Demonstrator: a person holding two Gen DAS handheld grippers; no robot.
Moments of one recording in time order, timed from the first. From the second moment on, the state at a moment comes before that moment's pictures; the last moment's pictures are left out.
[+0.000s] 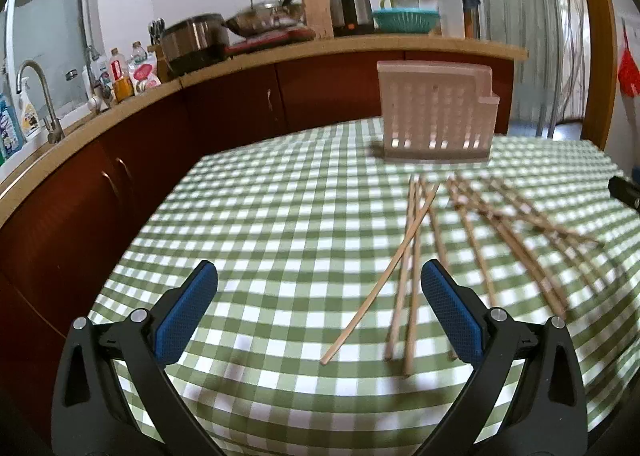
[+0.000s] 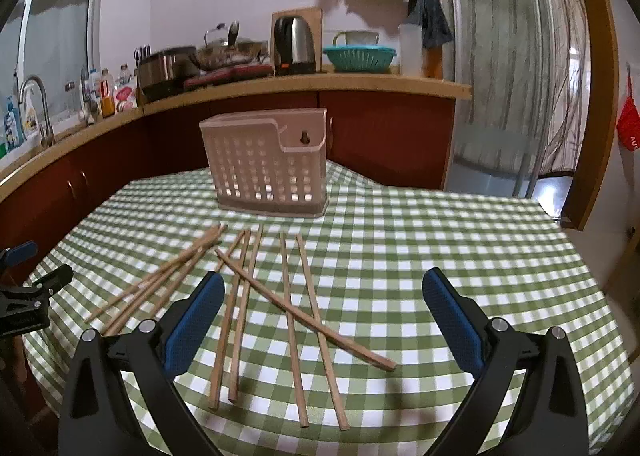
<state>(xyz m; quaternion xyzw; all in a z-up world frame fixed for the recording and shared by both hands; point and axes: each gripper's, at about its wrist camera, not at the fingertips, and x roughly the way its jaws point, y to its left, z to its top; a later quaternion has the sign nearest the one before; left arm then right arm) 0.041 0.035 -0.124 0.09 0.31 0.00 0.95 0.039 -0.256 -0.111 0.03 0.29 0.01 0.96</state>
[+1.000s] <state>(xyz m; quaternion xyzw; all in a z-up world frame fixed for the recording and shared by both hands) 0.065 0.042 -0.186 0.05 0.41 -0.11 0.90 0.066 -0.263 -0.144 0.05 0.33 0.02 0.94</state>
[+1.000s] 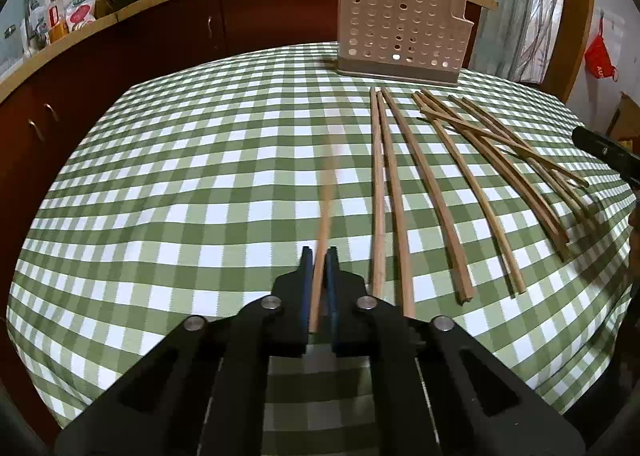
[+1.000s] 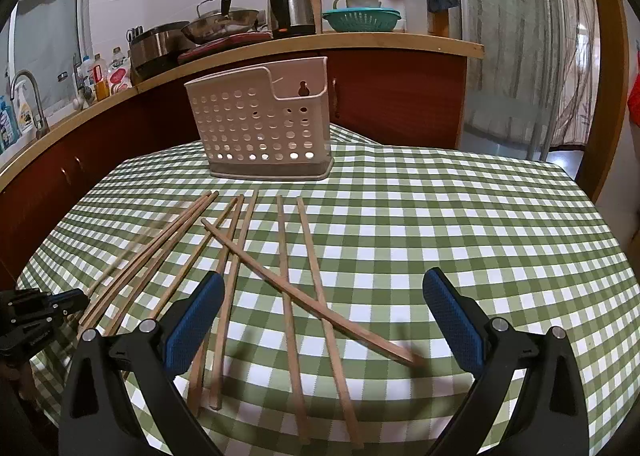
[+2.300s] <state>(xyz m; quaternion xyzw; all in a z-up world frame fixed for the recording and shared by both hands) 0.078 0.031 -0.187 0.06 0.41 -0.09 0.91 0.052 -0.300 -0.180 0.00 0.41 0.11 0.91</state>
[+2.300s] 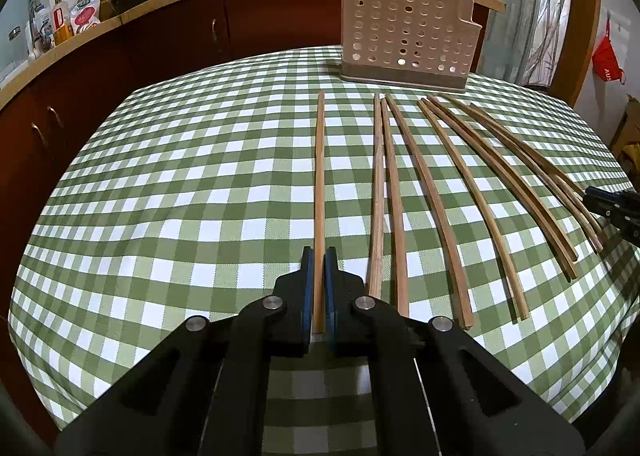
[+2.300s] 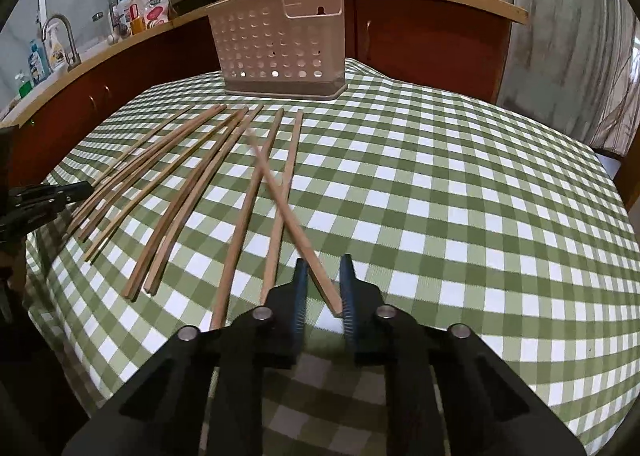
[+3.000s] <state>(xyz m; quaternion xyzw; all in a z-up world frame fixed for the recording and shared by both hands) 0.075 0.036 -0.188 0.05 0.41 -0.09 0.91 0.029 -0.304 -0.188 0.03 0.36 0.07 0.93</state>
